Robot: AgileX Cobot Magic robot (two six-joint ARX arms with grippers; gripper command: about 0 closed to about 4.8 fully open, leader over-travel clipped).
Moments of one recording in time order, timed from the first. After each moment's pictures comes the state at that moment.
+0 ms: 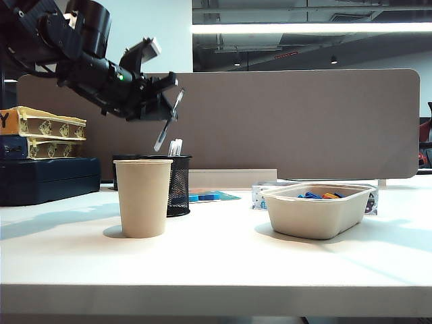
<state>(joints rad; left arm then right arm) -0.28 1.85 1.24 0.38 0.35 -0.04 0.19 1.20 1.30 -0.50 -0.36 -0.14</state>
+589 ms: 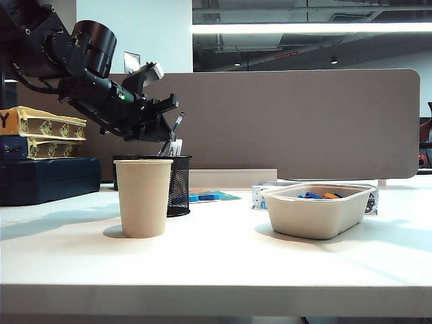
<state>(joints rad) -0.28 1.90 1.24 0.33 0.34 -0.04 0.20 1.20 1.30 -0.50 -0.36 -0.14</state>
